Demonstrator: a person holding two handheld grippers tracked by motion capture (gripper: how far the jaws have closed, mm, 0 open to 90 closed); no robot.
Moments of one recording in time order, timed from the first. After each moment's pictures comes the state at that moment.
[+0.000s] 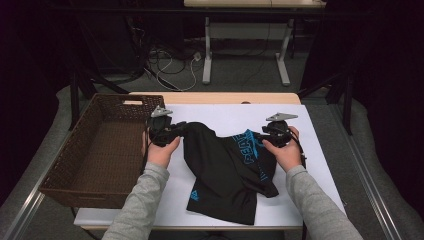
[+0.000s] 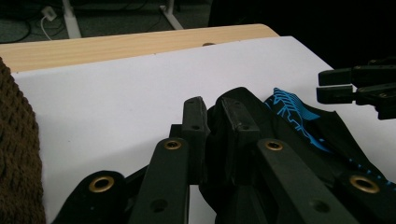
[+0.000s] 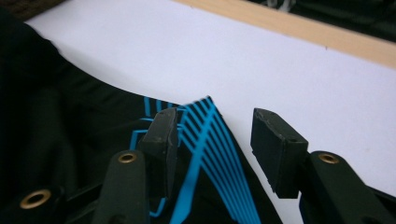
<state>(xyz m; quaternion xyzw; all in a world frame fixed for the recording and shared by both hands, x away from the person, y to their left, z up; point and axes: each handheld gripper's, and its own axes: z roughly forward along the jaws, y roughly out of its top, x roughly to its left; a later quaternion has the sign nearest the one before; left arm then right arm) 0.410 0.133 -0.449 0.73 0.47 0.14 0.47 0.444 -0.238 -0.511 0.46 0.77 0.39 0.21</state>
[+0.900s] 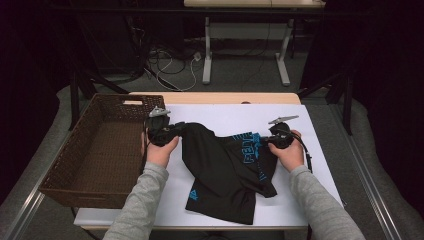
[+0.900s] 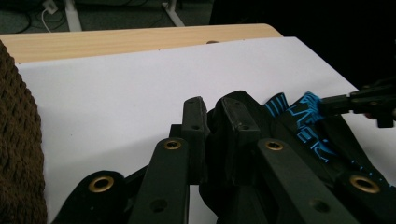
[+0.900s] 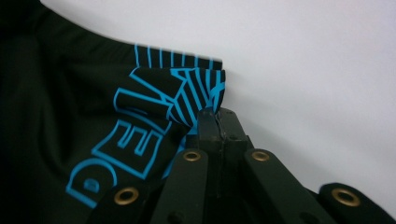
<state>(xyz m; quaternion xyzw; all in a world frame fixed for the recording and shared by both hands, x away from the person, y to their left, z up) 0.412 0.138 -0.455 0.73 0.48 0.13 0.47 0.445 -0.261 -0.529 0.47 0.80 0.35 0.14</state>
